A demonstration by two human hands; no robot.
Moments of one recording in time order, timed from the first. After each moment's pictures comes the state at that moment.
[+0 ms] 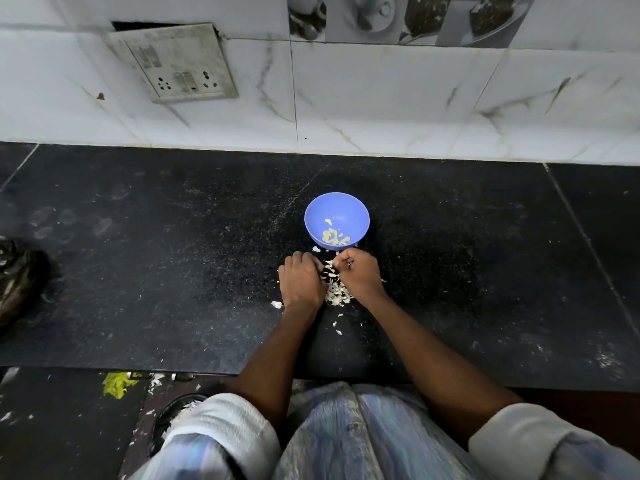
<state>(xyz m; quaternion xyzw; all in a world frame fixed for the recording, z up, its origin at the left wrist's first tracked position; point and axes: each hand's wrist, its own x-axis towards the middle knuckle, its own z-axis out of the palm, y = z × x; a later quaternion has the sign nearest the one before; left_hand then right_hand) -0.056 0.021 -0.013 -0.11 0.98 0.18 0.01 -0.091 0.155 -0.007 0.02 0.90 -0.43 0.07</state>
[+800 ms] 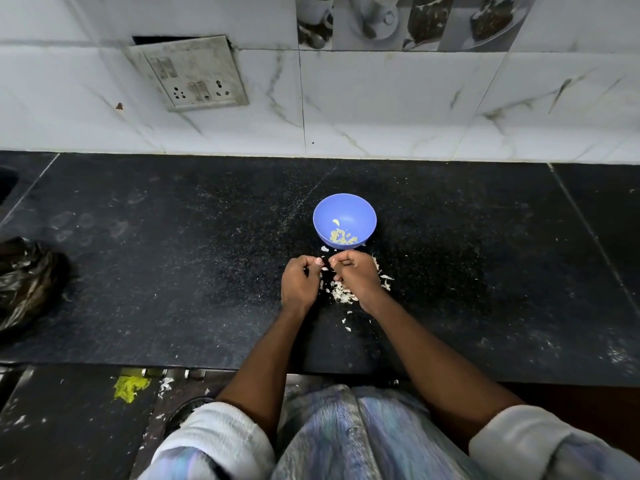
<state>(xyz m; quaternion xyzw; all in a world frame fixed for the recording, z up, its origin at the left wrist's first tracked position) -0.046 -0.006 -0.023 -0.18 0.84 0.51 -0.05 -0.073 0.136 0.006 0.08 0.78 -0.61 0.13</state>
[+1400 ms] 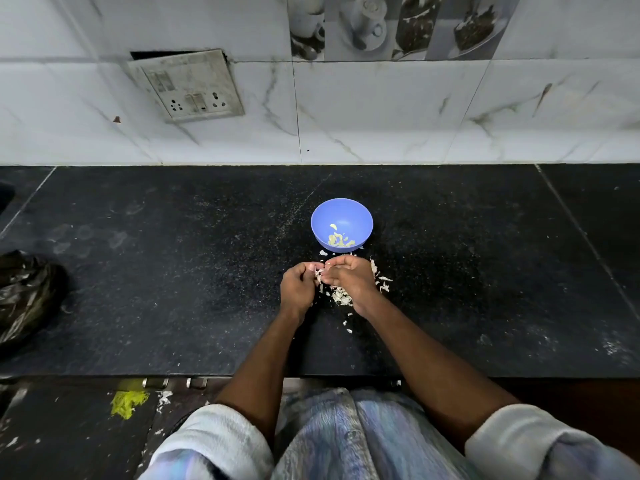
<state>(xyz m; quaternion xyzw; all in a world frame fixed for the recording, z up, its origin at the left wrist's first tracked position) -0.043 -0.009 -0.027 -0.18 0.75 0.63 0.00 -0.064 0.125 0.013 0.14 0.65 -0.72 0.16</state>
